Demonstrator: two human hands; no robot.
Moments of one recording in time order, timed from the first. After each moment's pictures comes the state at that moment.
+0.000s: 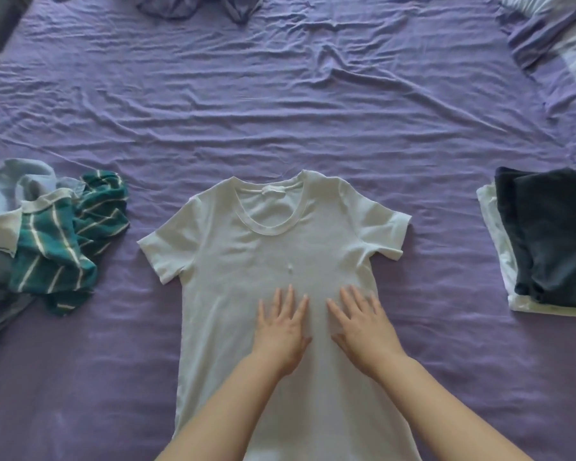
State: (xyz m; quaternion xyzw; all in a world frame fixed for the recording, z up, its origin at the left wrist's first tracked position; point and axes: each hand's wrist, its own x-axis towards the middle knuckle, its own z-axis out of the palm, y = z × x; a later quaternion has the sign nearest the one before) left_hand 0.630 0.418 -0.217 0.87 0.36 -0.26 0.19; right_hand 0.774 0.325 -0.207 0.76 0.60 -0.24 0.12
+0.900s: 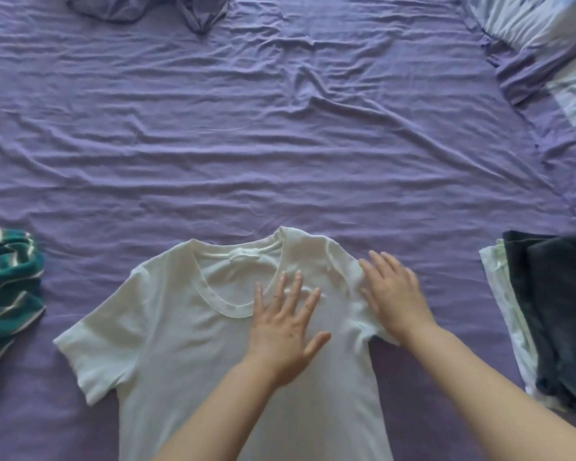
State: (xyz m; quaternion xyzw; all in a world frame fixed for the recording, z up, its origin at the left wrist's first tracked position) left_hand 0.739 0.544 -0.234 0.94 0.29 -0.13 0.15; right_hand 0.934 0.456 -0.216 0.85 0.50 -0.14 0.03
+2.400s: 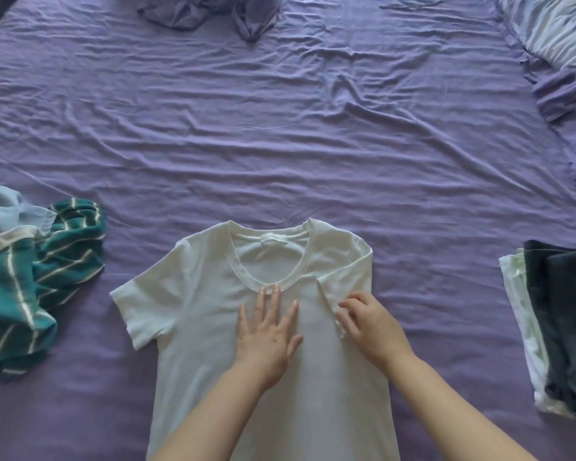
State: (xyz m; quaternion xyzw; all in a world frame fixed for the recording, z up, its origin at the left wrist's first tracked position) left_hand 0.676 0.521 -0.233 0.87 0.39 -0.23 0.17; right_hand 0.857 0.435 -0.213 0.82 0.48 -0.27 -0.17
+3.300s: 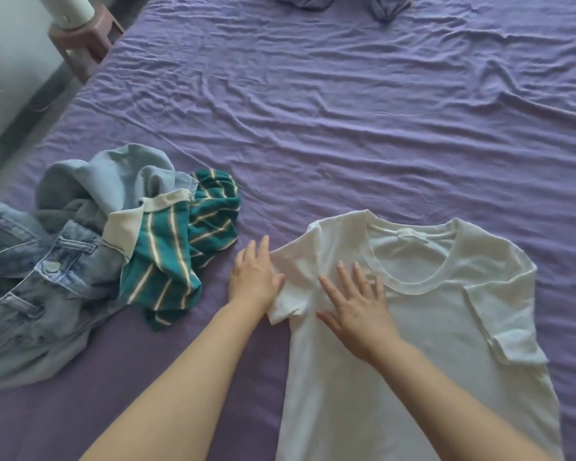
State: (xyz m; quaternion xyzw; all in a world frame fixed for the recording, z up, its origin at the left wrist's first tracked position) left_hand 0.504 0.675 -0.214 0.75 0.62 -0.08 0.23; right_hand 0.666 0.563 -0.245 0.71 0.67 -0.21 0.06
